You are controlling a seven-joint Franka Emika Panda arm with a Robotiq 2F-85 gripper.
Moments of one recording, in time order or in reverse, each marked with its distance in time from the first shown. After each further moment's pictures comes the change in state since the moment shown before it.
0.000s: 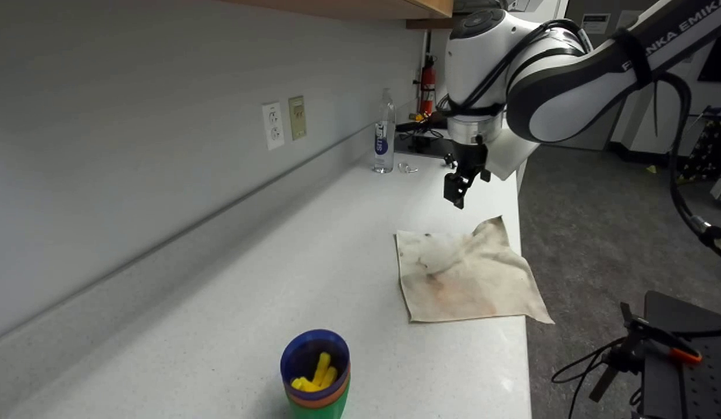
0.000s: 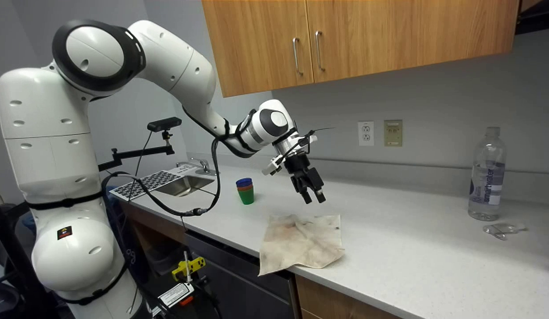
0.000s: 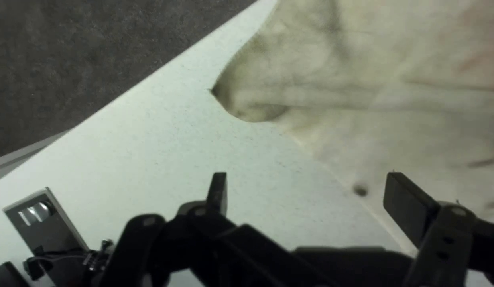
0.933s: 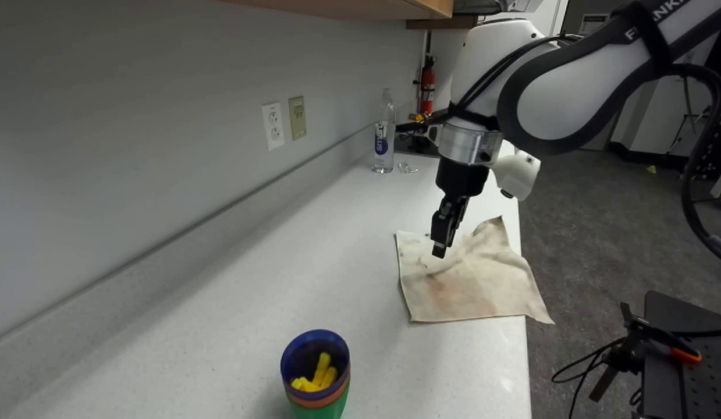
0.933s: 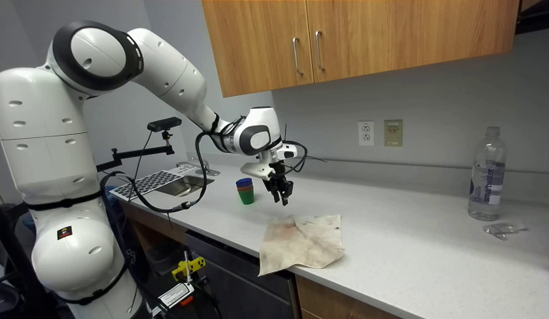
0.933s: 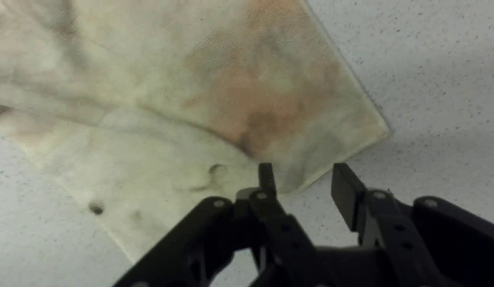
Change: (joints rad) arm 0.000 -0.021 0.132 -0.123 0.621 0.239 -0.613
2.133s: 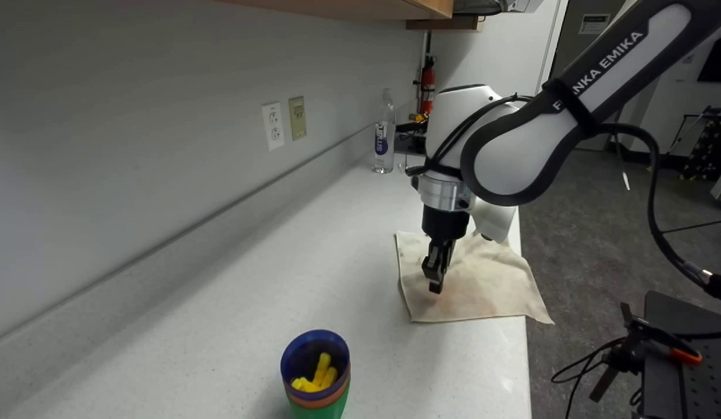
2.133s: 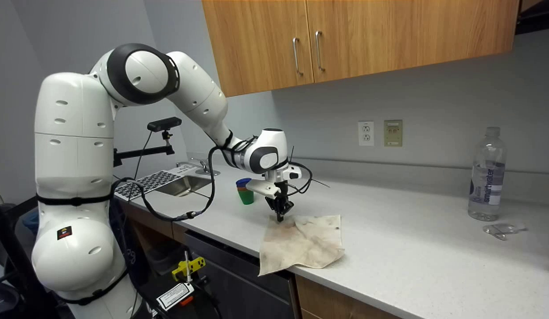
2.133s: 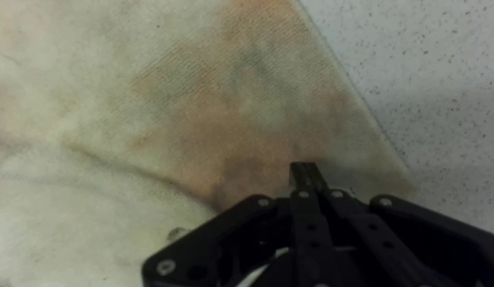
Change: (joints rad) arm -0.003 0.205 0.020 0.079 0.034 0.016 -0.048
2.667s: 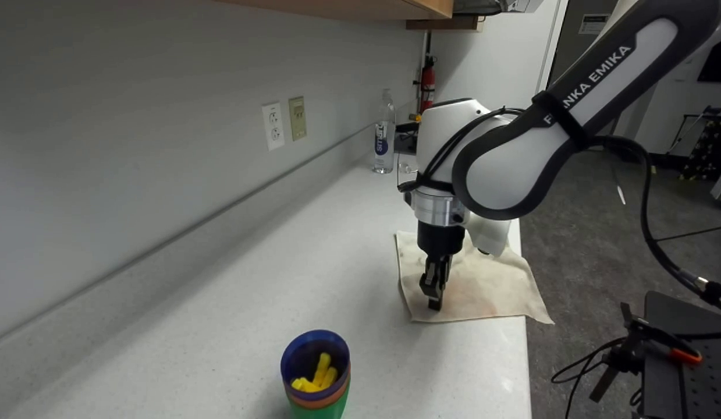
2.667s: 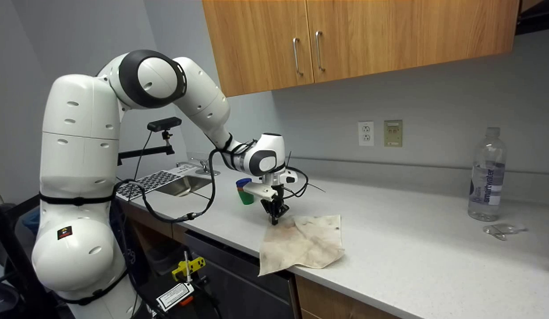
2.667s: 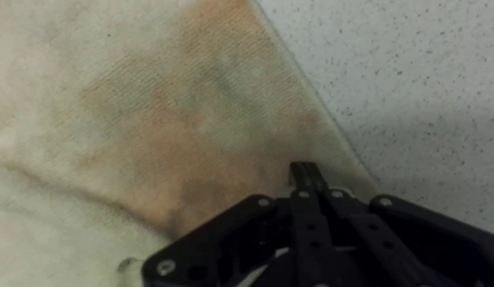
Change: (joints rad) arm 0.003 0.046 0.035 0.027 0.000 -0.036 0.002
